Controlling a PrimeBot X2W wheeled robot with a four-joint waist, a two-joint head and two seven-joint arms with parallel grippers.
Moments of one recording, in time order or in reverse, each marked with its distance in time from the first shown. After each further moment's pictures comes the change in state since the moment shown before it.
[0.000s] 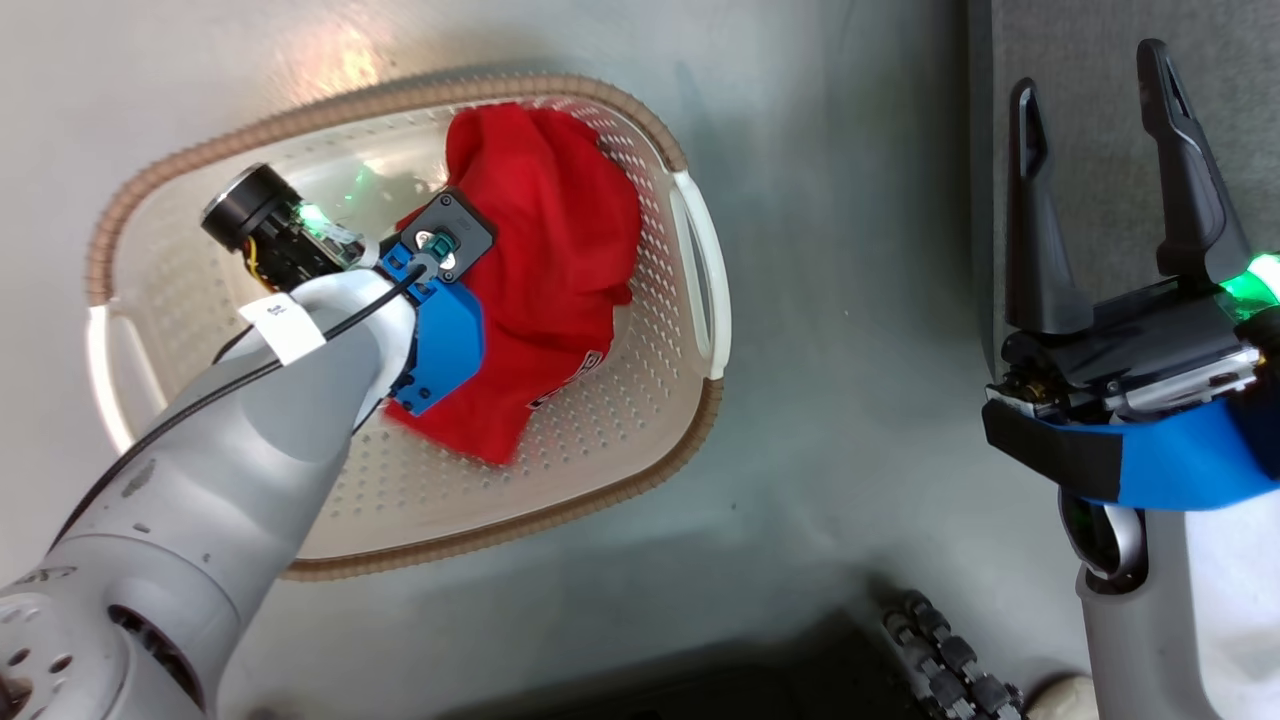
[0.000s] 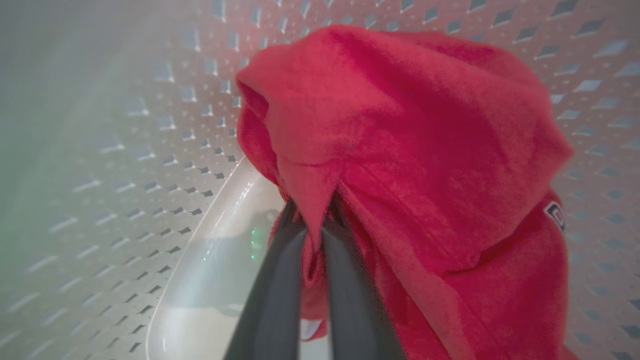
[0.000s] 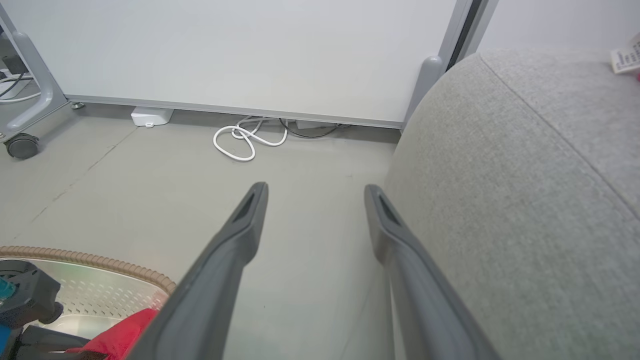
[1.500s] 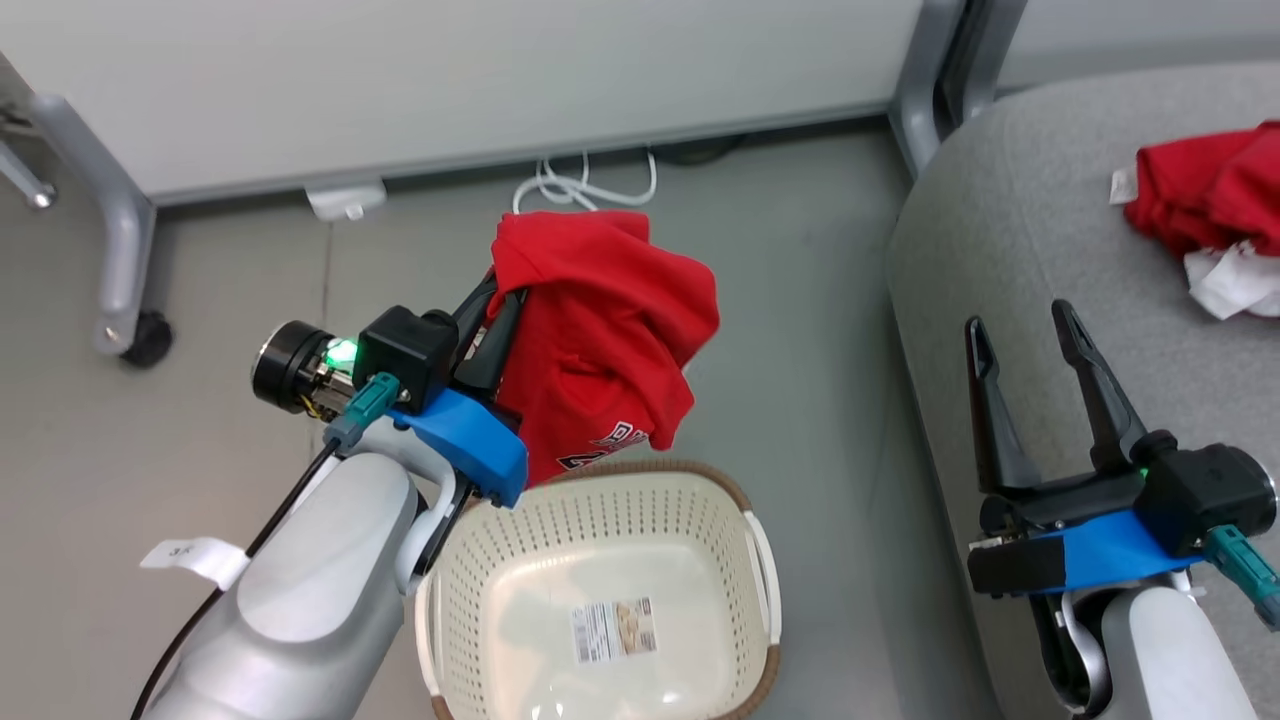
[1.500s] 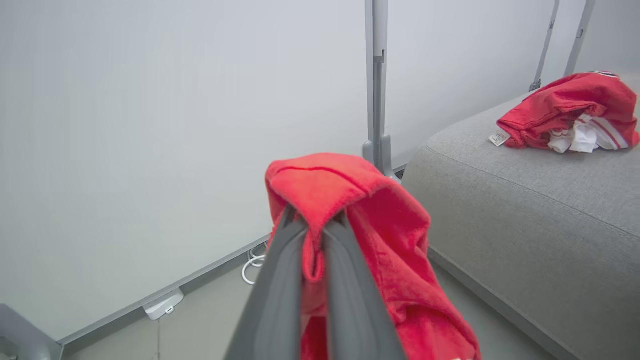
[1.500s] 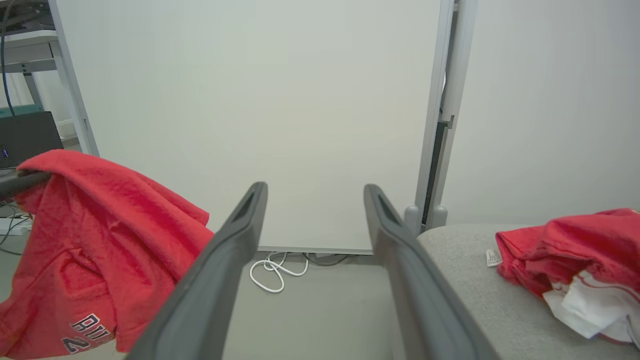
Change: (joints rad) left arm 0.466 0.031 0.620 -0.578 0.119 0.071 -0.112; right arm 0.213 -0.006 -0.042 0.248 0.051 0.000 0.000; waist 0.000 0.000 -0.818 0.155
